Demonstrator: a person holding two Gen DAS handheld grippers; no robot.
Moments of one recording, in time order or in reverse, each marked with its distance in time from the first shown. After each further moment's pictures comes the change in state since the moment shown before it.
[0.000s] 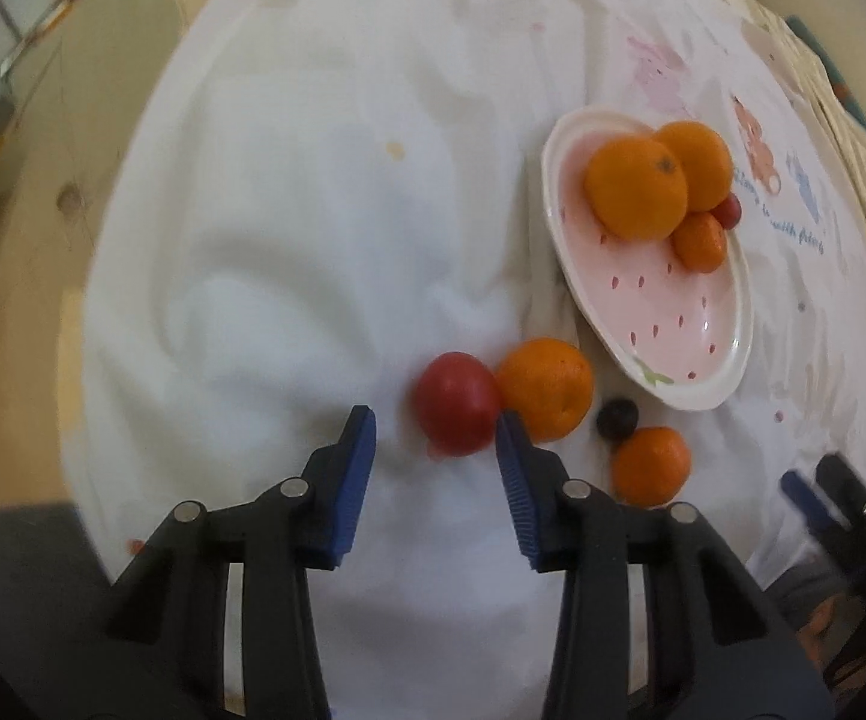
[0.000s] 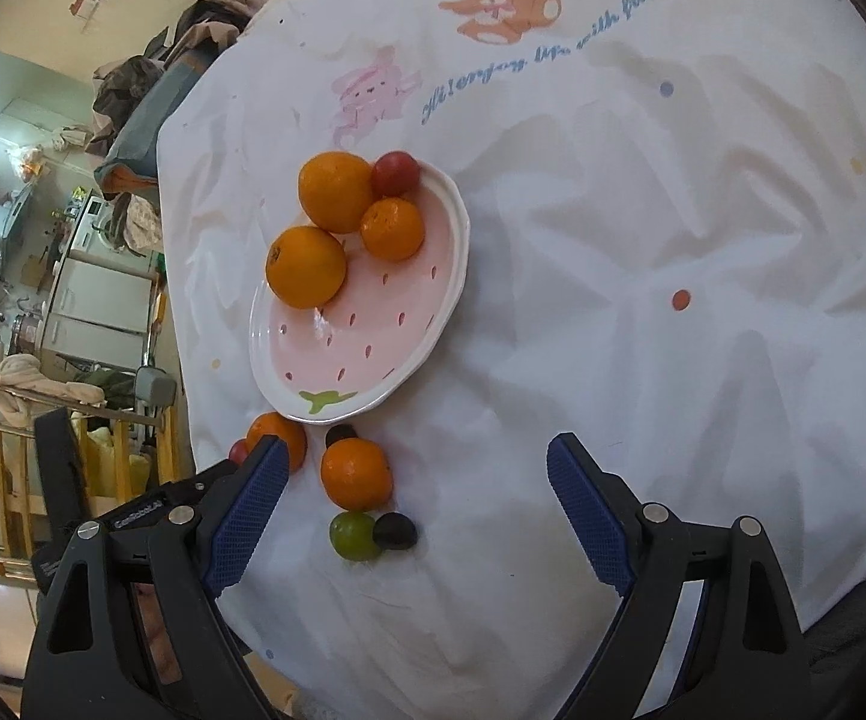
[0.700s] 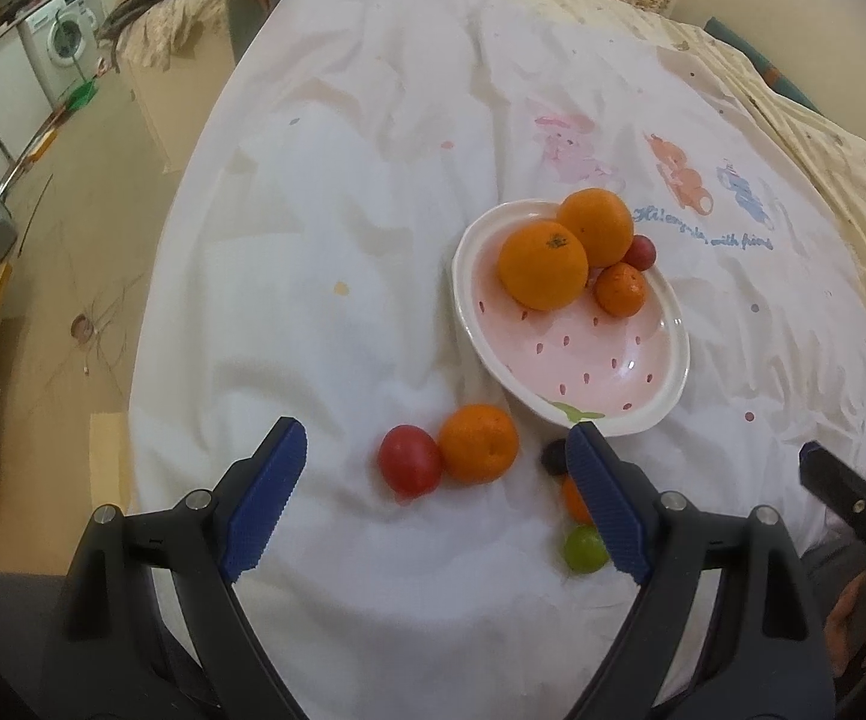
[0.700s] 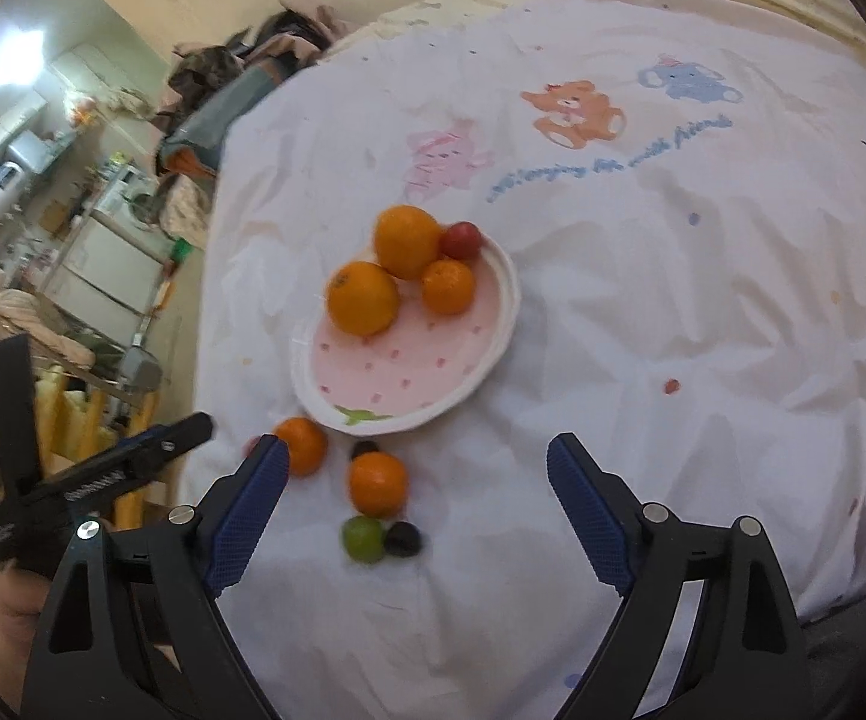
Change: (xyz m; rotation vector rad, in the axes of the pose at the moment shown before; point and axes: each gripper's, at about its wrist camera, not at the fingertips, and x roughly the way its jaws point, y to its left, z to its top) left arm -0.059 -0.041 -0.013 0.207 -0.261 0.049; right arm -0.035 0.035 -0.015 -0.226 -0.150 -0.063
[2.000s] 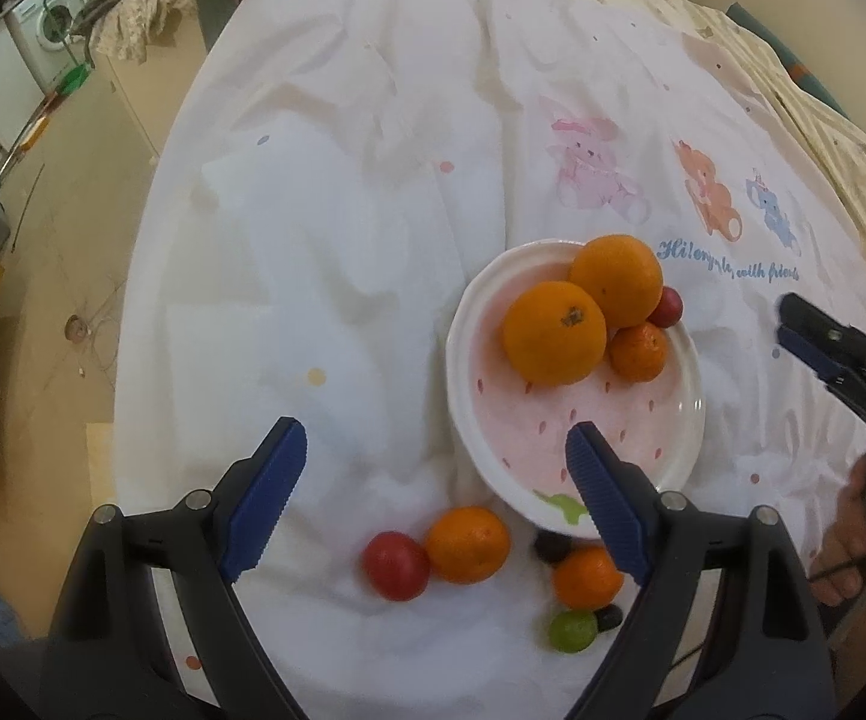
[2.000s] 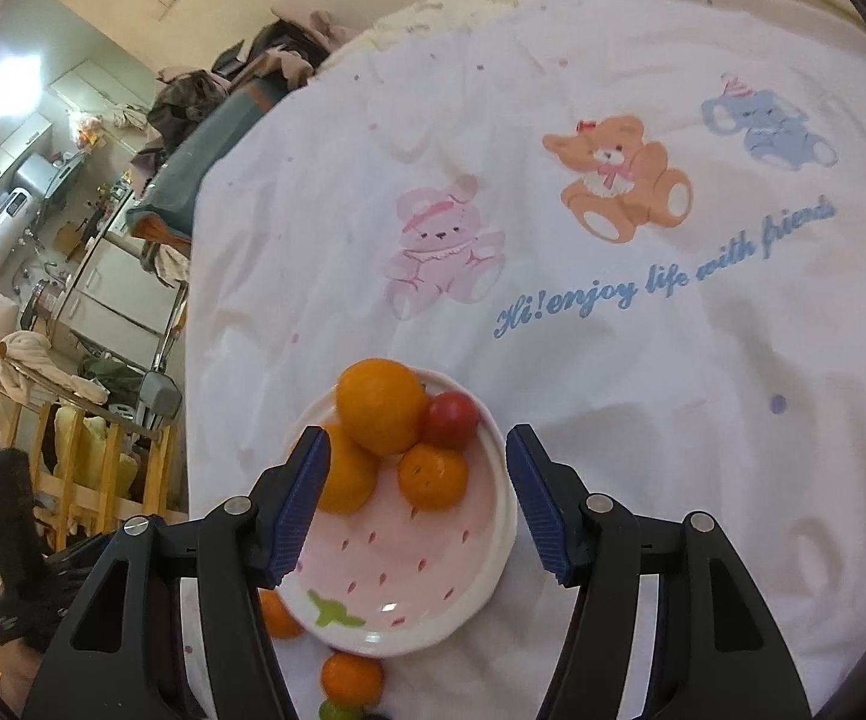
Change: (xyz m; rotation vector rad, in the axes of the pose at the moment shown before) left arm 0.034 -0.007 0.063 0.004 0.087 0.011; right arm 0.064 -0.031 0.125 0.013 -0.013 0.102
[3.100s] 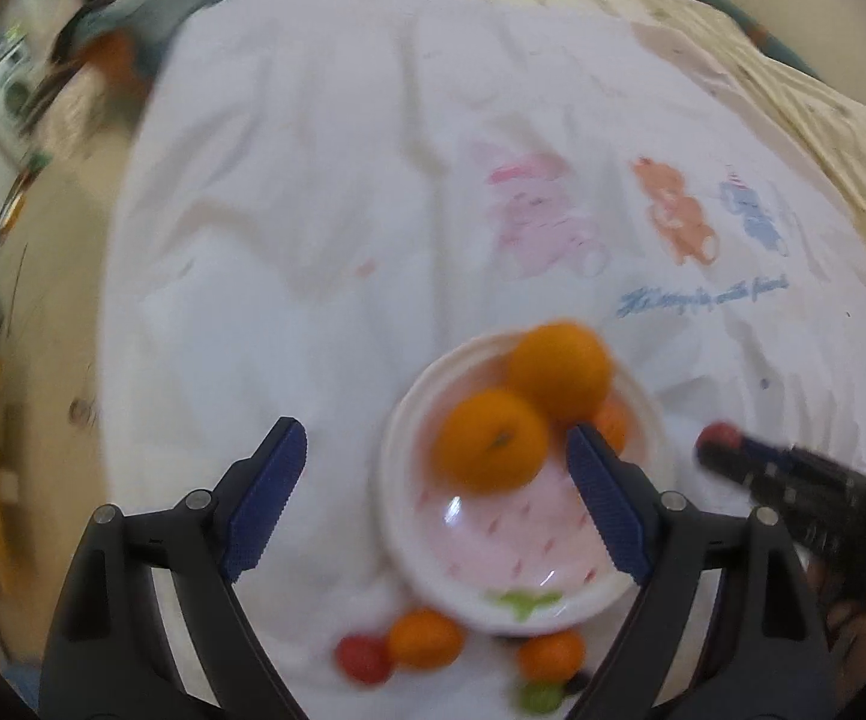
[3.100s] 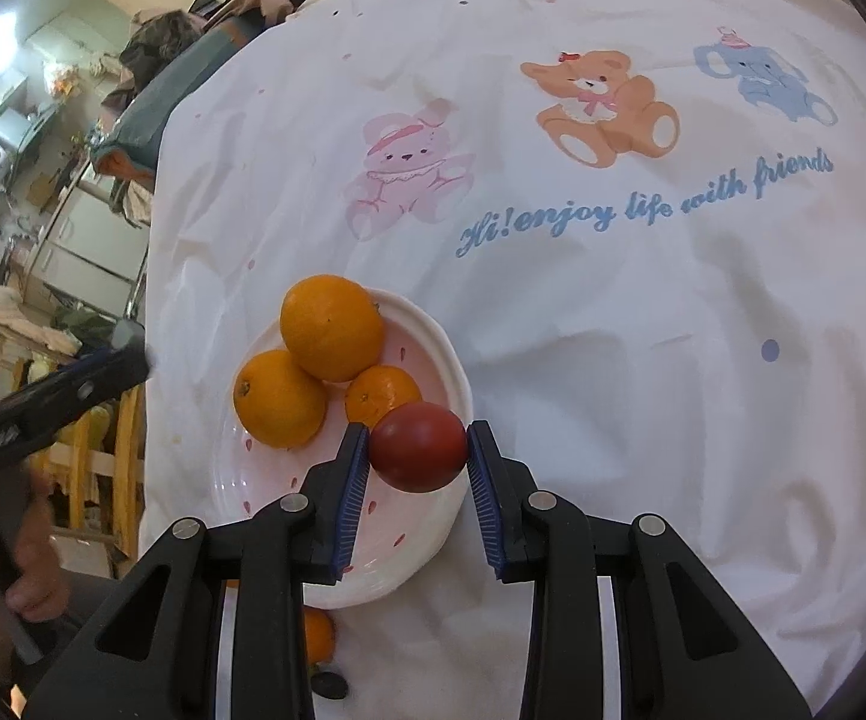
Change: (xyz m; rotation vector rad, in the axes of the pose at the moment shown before) left arm 0.005 -0.043 0.058 0.113 -0.022 0.017; right arm 0.026 -0.014 -0.014 -0.031 0.158 -0.070
